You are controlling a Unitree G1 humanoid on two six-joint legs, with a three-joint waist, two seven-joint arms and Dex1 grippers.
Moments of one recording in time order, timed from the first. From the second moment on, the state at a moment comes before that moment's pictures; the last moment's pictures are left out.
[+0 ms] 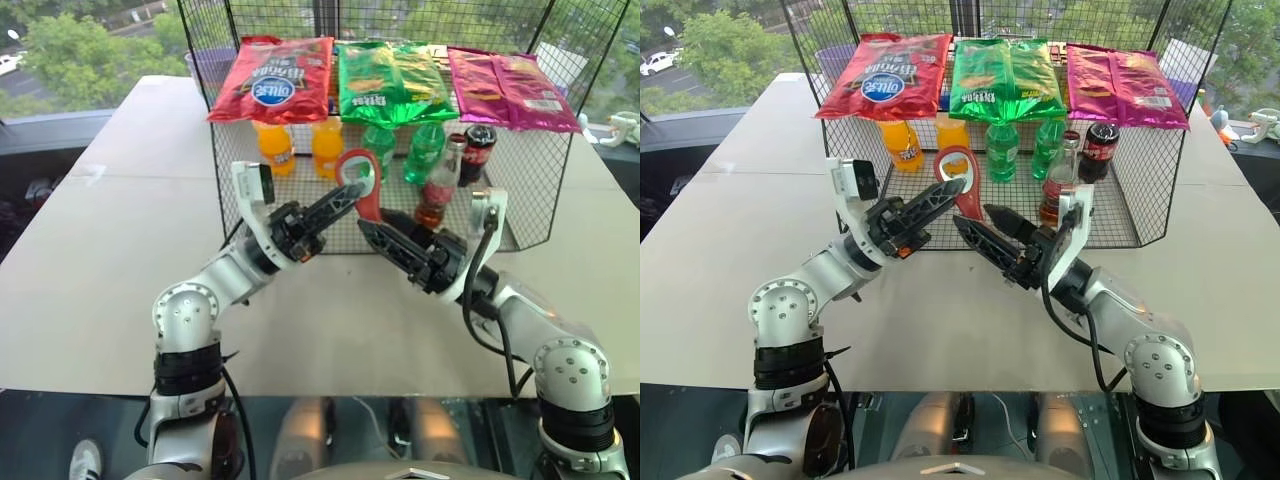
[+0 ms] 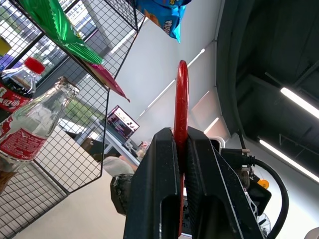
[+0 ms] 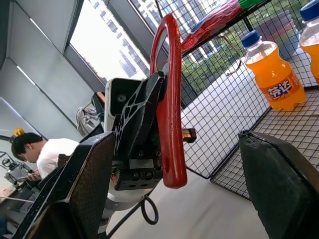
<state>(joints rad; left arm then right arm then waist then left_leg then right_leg) -0.43 0.27 0.22 -0.23 -1.35 0.93 -0.58 -0.25 -0.27 0.03 -0.61 1.23 0.73 0.19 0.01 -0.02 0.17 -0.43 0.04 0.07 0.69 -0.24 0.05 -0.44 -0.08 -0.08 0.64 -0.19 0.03</state>
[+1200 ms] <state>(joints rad) -0.41 0.32 0.18 -0.25 -1.35 0.92 -0.68 -0.30 -0.33 0.04 -0.58 1.31 0.79 0.24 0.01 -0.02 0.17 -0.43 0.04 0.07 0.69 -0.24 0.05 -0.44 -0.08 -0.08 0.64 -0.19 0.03</state>
